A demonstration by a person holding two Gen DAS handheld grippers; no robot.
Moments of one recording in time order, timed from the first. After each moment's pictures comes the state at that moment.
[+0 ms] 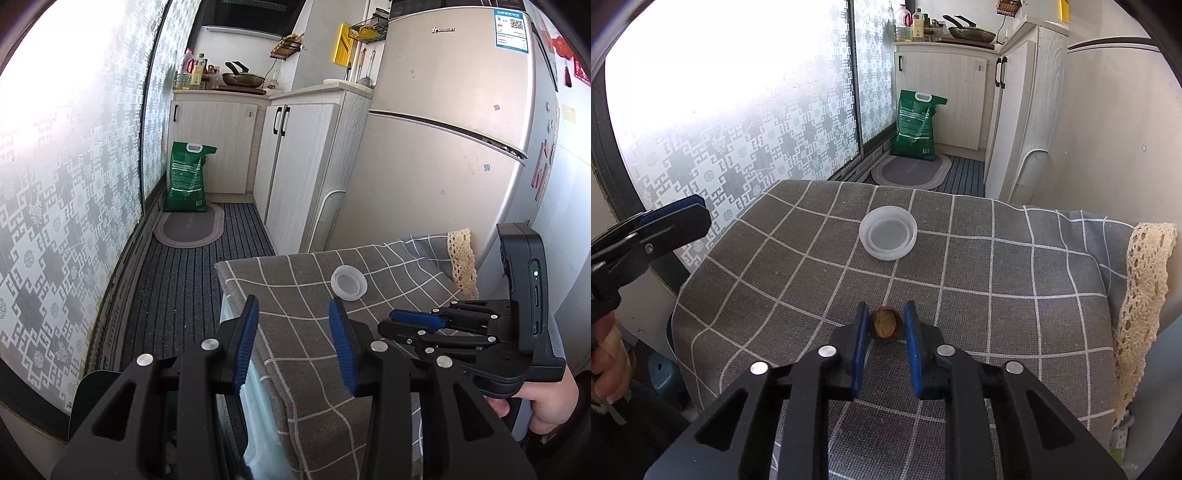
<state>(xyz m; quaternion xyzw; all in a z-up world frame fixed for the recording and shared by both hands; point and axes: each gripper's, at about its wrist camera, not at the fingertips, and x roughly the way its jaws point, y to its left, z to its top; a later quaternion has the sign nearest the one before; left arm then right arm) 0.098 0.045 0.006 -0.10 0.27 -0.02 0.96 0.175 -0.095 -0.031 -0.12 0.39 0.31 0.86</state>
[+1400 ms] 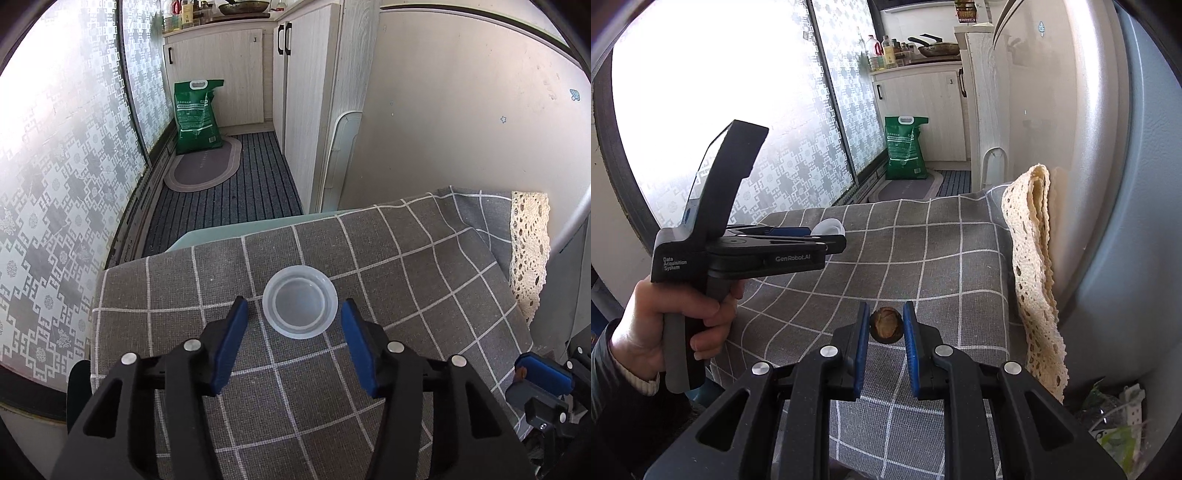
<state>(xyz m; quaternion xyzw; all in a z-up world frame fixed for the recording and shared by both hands) 0.226 -0.029 -0.024 -0.05 0.43 0.06 0.90 0.160 -0.212 -0.006 -0.03 0.36 0.32 0.87</state>
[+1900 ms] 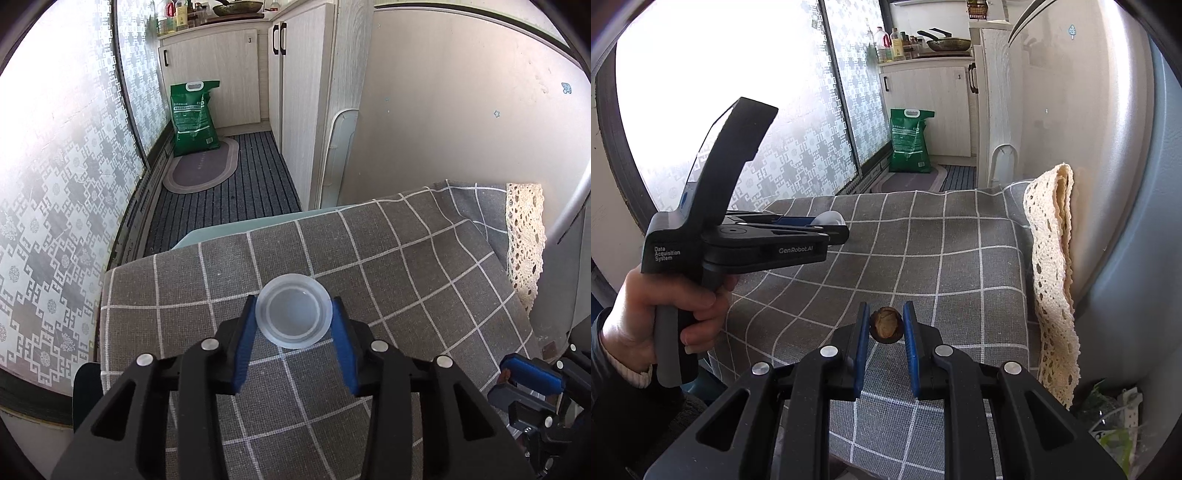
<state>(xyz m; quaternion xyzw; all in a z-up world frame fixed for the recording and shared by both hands) 0.216 -0.022 -0.019 -0.04 0.43 0.05 0.90 0.160 -0.195 -0.007 -0.05 0.37 0.33 0.87</state>
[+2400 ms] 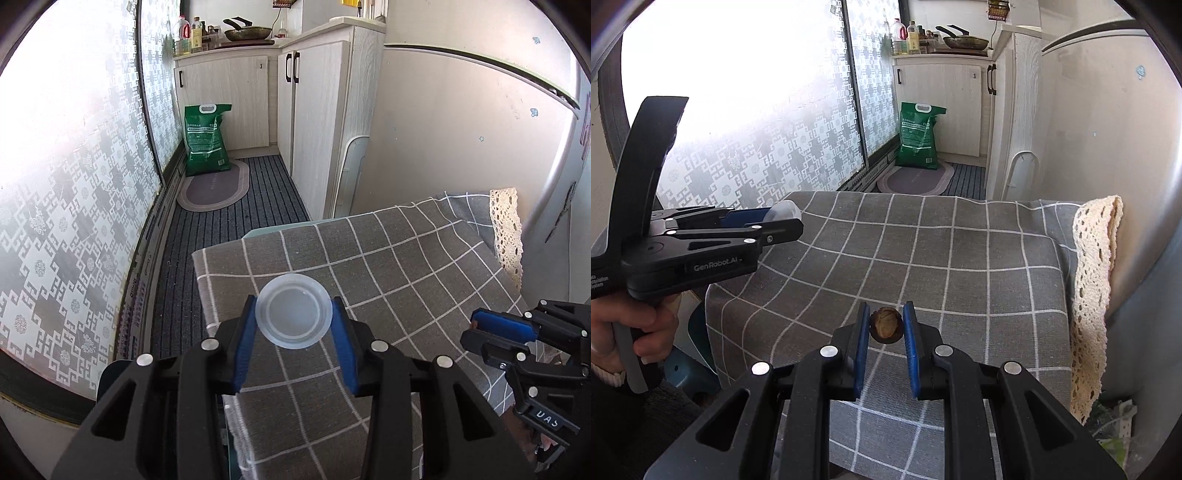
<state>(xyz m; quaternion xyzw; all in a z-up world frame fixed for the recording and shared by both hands) 0.150 0.015 0.003 -0.04 0.38 0.04 0.92 0.155 -0.146 -0.006 -0.09 0.38 0.33 0.86</state>
